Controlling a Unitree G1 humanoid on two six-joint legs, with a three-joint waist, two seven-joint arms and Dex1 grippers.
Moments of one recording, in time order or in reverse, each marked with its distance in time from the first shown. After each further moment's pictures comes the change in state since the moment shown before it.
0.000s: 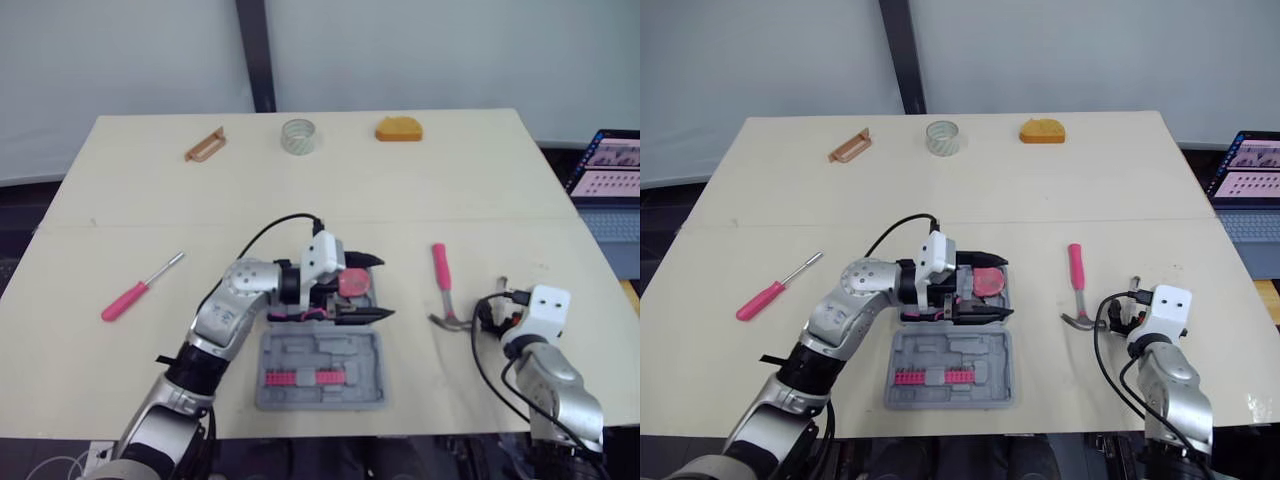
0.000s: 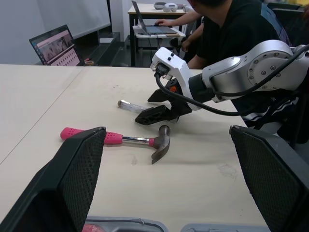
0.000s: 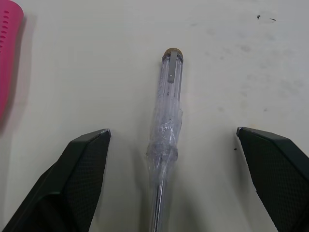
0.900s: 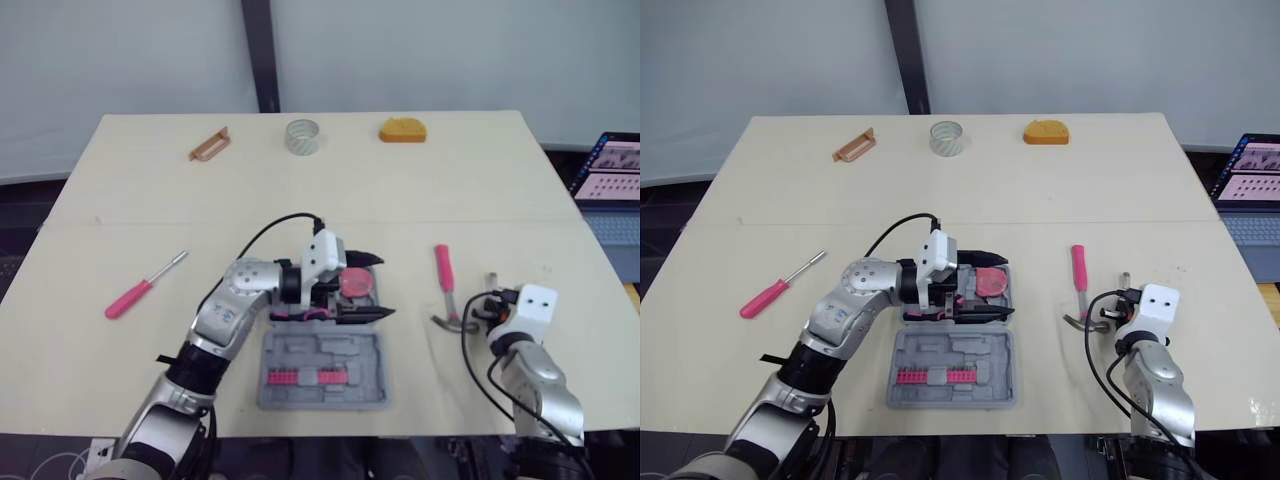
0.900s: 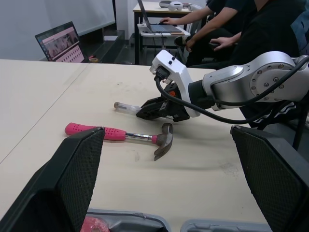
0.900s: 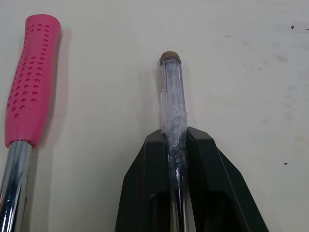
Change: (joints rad) left arm -0.004 -0.005 0.000 -0.001 0.000 0.023 0.014; right arm -0.007 0.029 0.037 0.051 -0.003 -0.103 -0.008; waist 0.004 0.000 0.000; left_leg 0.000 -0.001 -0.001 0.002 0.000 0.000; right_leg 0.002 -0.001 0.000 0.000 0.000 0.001
